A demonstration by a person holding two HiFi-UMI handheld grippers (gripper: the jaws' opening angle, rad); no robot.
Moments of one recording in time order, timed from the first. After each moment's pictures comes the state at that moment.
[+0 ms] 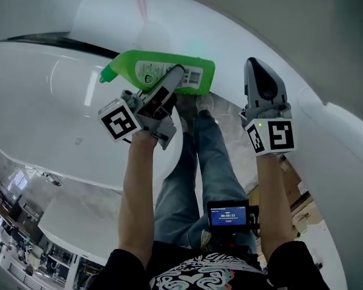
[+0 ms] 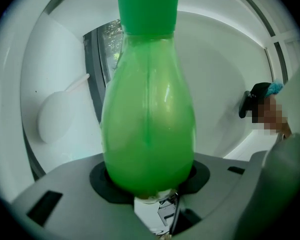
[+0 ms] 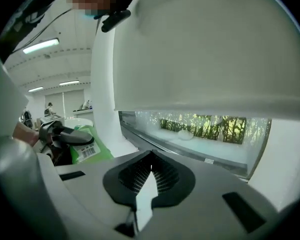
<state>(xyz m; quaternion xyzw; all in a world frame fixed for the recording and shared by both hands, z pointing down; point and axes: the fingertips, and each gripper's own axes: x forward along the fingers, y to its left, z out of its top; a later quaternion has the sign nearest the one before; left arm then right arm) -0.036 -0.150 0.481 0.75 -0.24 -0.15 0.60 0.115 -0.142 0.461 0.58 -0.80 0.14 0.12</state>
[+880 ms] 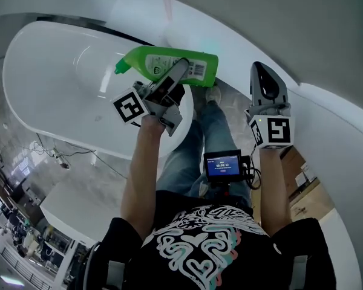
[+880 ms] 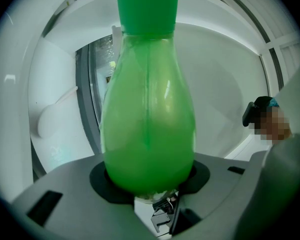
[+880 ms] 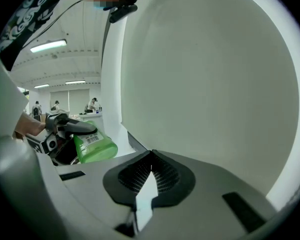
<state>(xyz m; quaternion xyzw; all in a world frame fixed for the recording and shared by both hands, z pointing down) -0.048 -0.156 0.451 0.72 -0.26 -0.19 0.61 0.120 -0.133 0.440 0.57 -0.80 0.12 0.13</state>
